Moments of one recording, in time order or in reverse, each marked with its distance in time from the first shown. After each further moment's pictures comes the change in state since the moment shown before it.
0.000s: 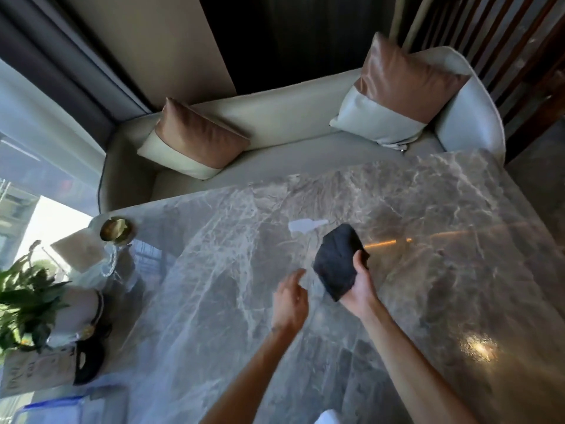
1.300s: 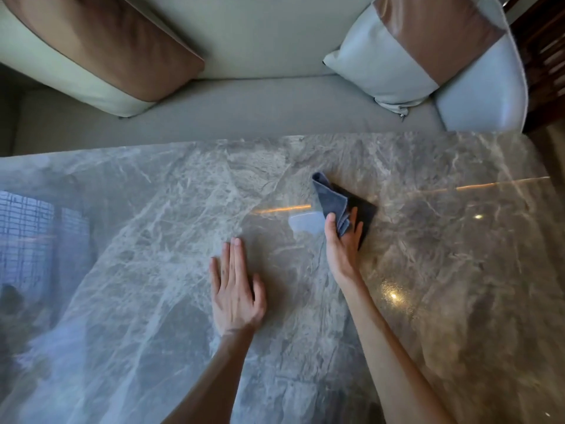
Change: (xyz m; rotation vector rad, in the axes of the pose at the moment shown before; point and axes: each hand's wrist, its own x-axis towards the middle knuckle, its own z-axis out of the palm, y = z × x) left_hand 0.162 -0.181 0.031 0.192 0.165 0.107; right_hand 0.204 0.031 0.046 -1.204 0.613 -0.443
